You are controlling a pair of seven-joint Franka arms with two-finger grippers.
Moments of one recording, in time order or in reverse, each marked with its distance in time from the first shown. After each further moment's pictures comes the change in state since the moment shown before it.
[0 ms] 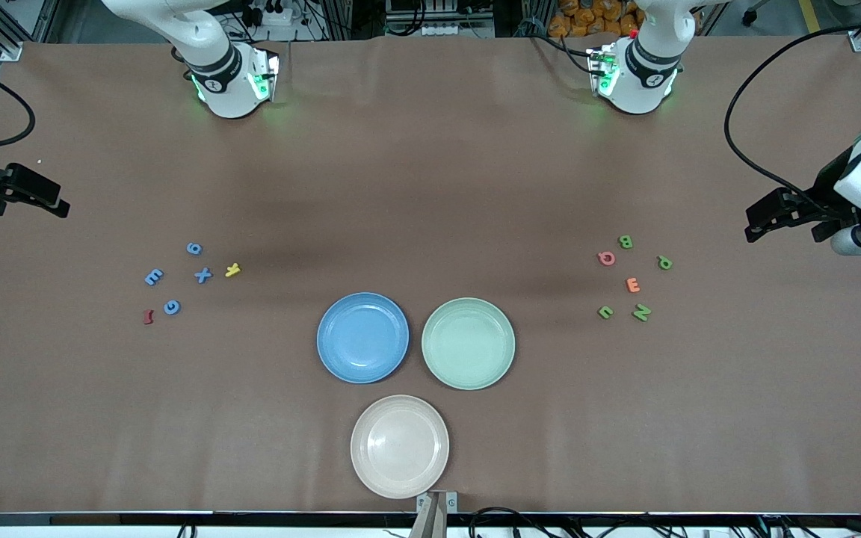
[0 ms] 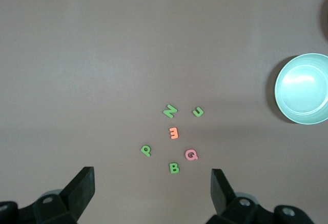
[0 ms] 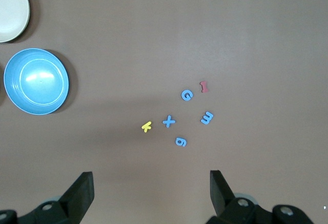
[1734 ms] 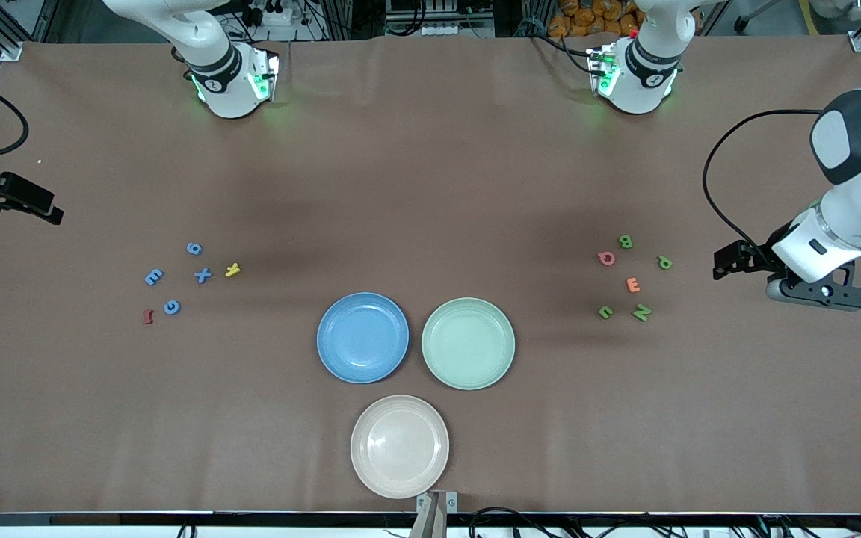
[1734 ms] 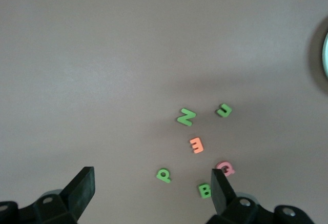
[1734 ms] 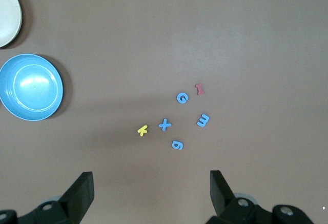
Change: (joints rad) left arm 0.064 0.079 0.020 -0.306 -0.037 0.353 0.286; right arm -0.039 0.020 0.019 0.007 -0.001 0.013 0.000
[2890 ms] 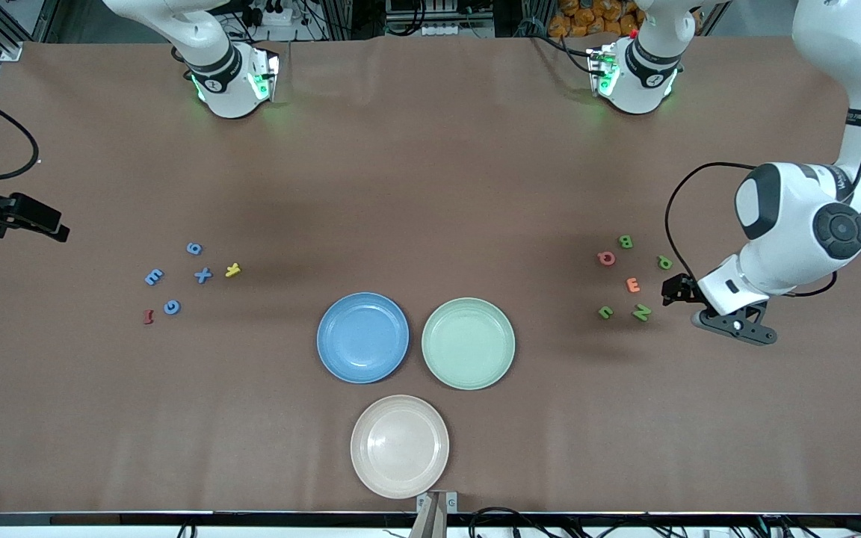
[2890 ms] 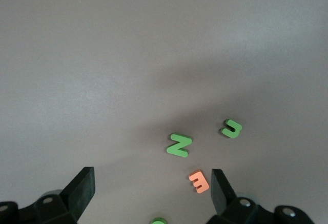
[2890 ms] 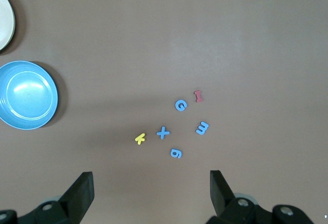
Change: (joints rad) left arm -0.052 0.202 -0.008 -0.068 0.052 0.261 0.059; right arm -0.003 0.041 -0.001 0.005 -0.001 0.042 0.000
